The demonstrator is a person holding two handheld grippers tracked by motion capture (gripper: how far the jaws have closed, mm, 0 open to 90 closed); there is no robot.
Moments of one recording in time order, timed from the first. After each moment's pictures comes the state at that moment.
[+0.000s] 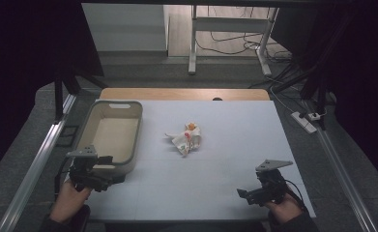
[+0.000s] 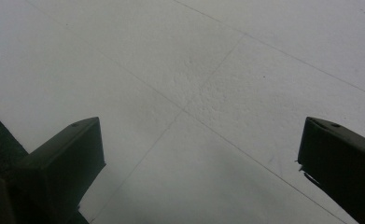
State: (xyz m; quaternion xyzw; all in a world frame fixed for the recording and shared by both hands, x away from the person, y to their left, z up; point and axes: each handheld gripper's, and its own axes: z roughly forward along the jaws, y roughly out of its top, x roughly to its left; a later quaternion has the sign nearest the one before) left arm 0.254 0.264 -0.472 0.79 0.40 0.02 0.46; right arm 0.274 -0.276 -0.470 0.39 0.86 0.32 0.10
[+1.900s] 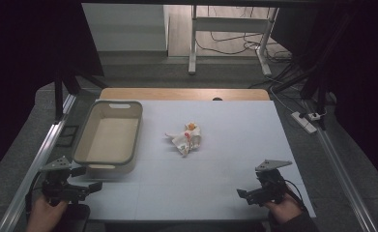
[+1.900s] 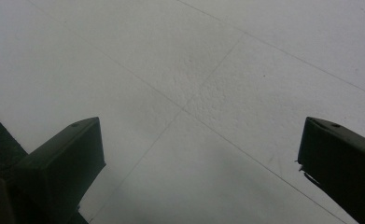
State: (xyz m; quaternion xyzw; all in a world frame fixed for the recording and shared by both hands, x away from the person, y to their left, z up) left arm 0.216 0.316 -0.487 0.77 0.48 0.06 0.42; right arm 0.274 -0.275 -0.471 0.39 0.86 0.31 0.10
